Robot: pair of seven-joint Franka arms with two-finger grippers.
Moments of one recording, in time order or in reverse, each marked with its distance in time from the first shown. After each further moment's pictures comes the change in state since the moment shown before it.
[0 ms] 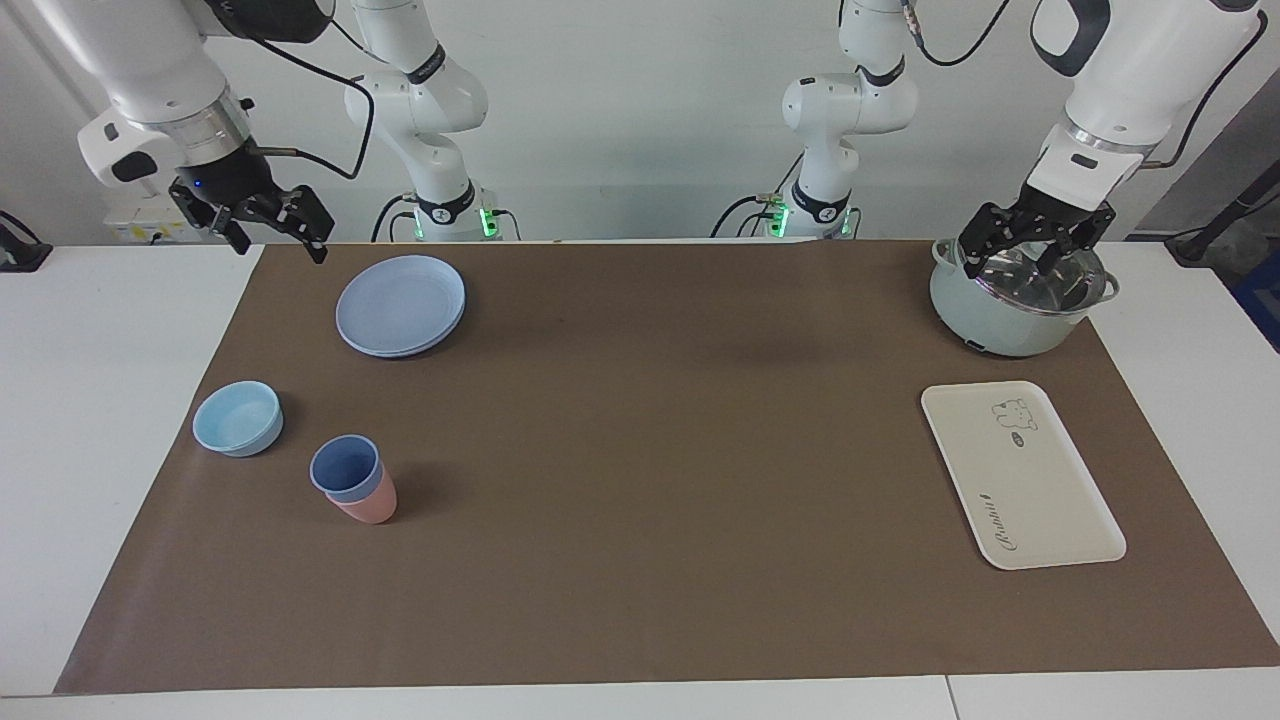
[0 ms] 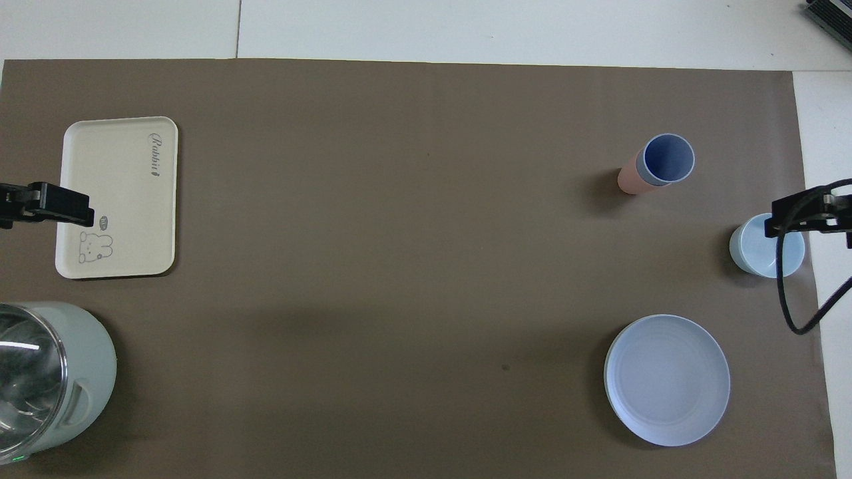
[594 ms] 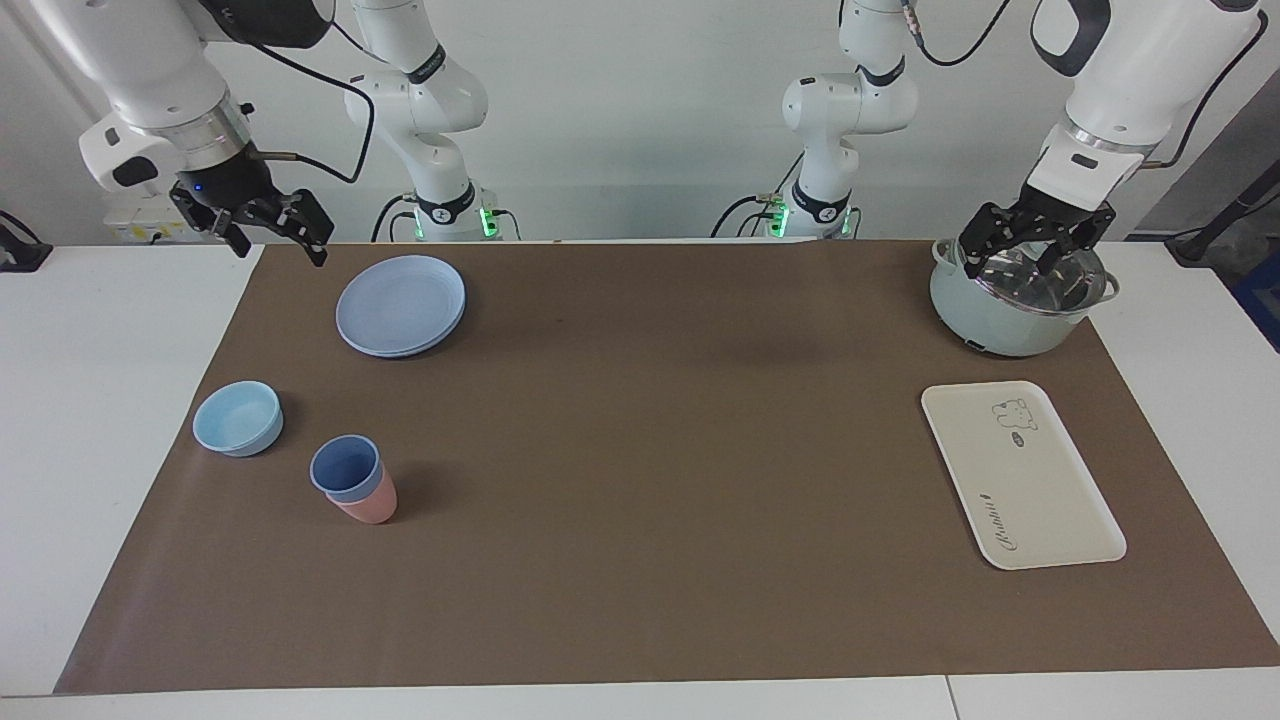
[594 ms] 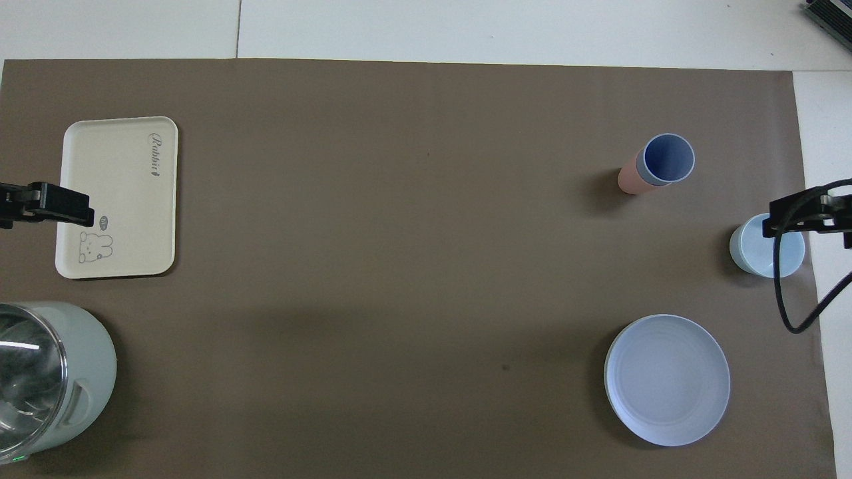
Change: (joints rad) left arm 0.000 0.000 0.000 0.000 0.000 0.000 0.000; right arm 0.000 -0.017 -0.001 -0.068 0.000 0.112 -0.057
